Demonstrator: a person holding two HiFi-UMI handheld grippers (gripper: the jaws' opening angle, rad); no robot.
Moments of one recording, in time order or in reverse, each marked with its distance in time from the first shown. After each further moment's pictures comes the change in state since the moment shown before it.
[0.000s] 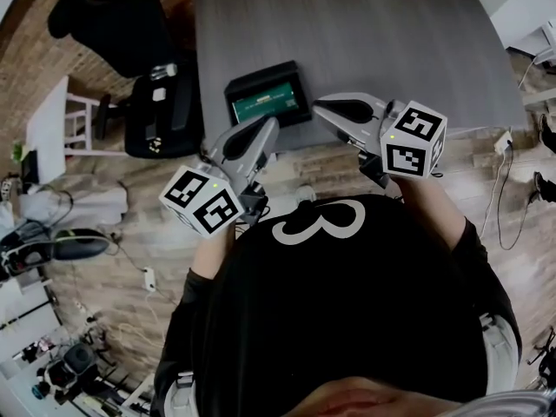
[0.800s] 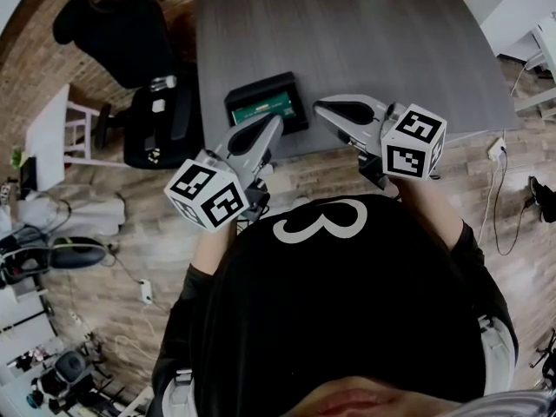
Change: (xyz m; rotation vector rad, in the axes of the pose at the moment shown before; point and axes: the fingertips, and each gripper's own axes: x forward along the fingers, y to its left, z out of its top) left arm 0.009 -0.010 0.010 0.059 -0.005 -0.026; right arm -0.011 0.005 0.016 -0.053 -0.033 -0.036
